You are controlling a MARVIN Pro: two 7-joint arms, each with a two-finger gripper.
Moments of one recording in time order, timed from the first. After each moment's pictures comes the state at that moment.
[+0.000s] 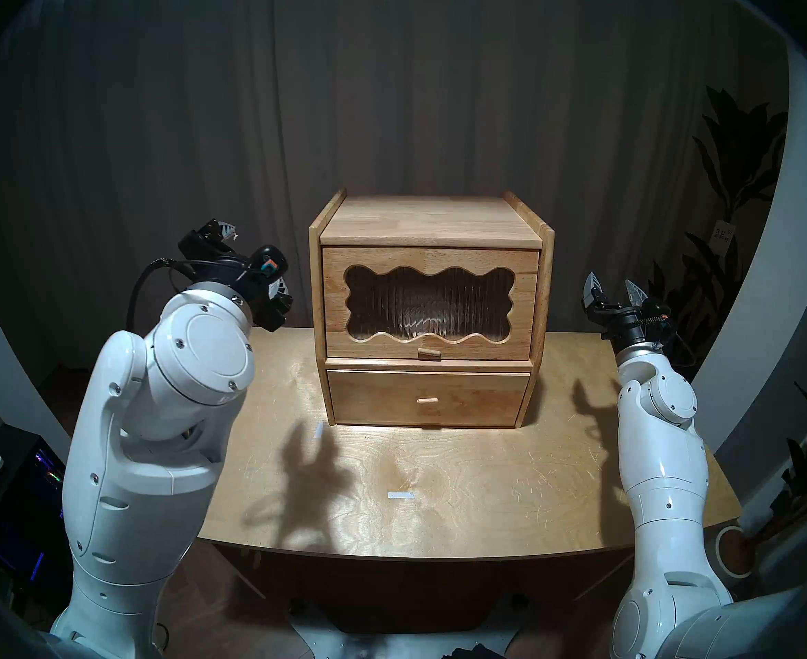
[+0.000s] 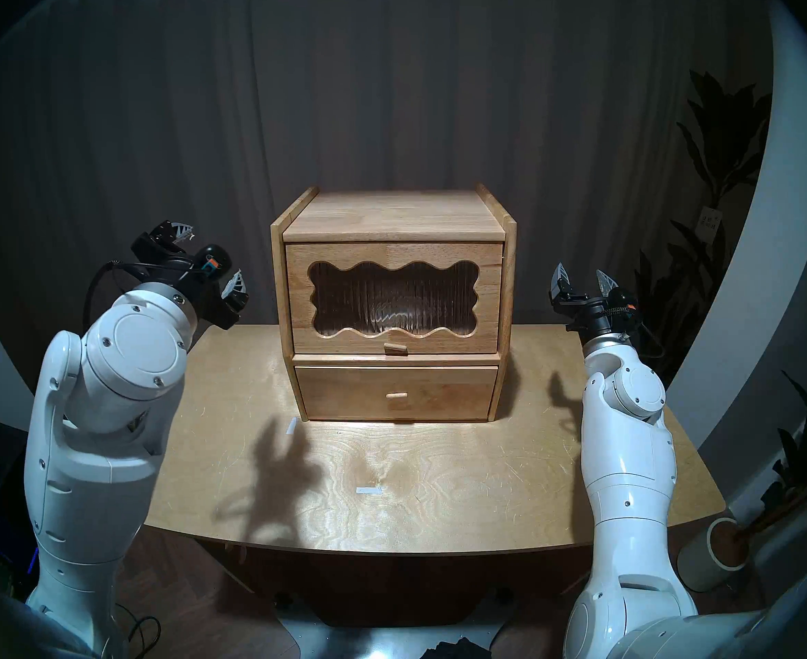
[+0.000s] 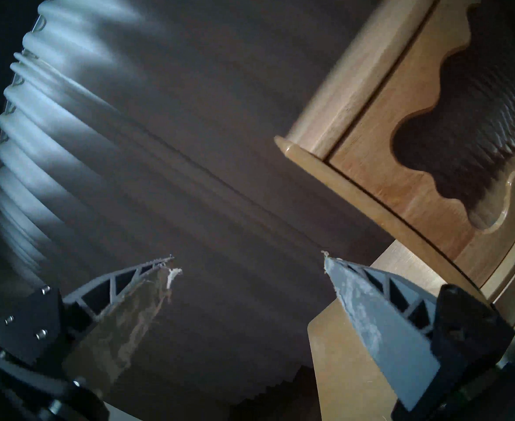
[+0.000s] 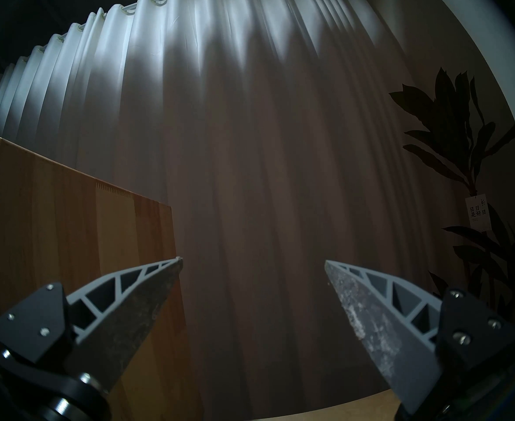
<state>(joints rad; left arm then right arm) 1.47 -1.18 -1.49 -2.30 0.84 0.82 -0.54 -1.28 -1.43 1.92 -1.37 0.30 -0.17 0.34</state>
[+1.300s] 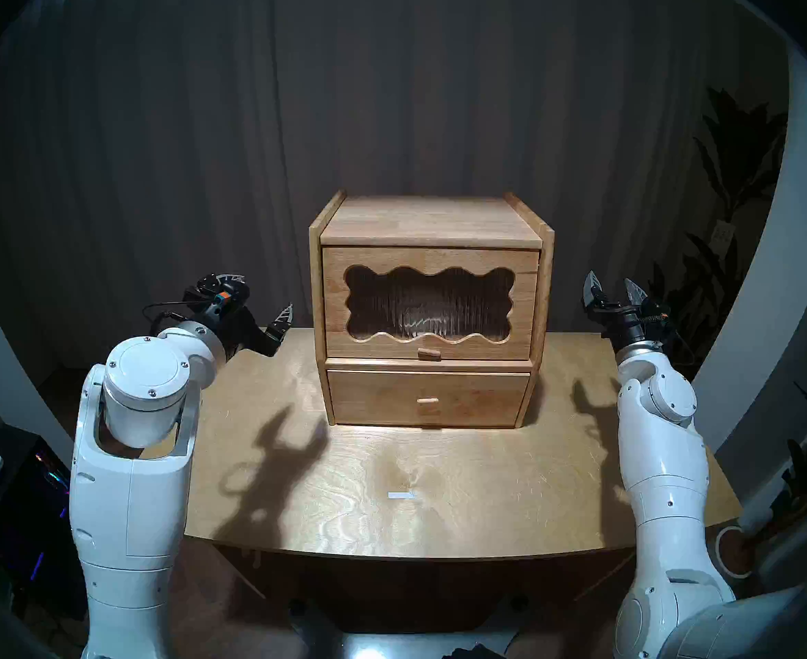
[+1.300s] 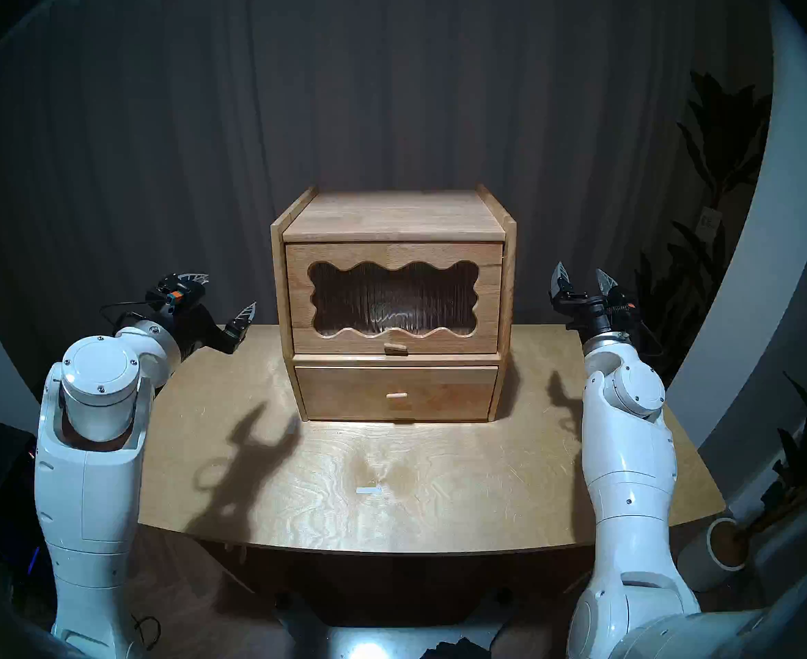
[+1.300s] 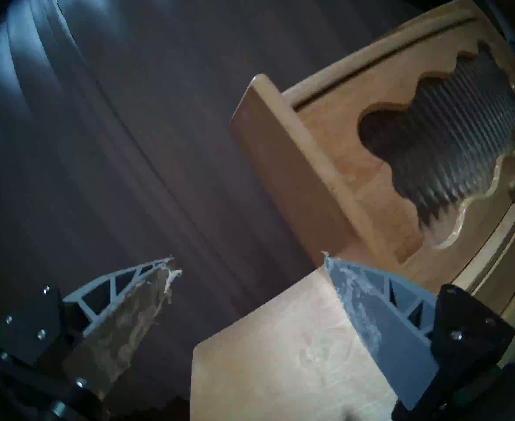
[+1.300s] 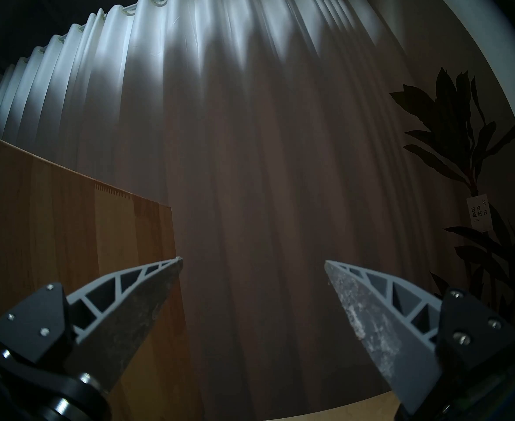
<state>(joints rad) 1.56 -1.33 -1.76 -2.10 0.33 0.43 -0.56 -1.27 -1.42 1.91 -1.36 0.31 -0.18 0.34</state>
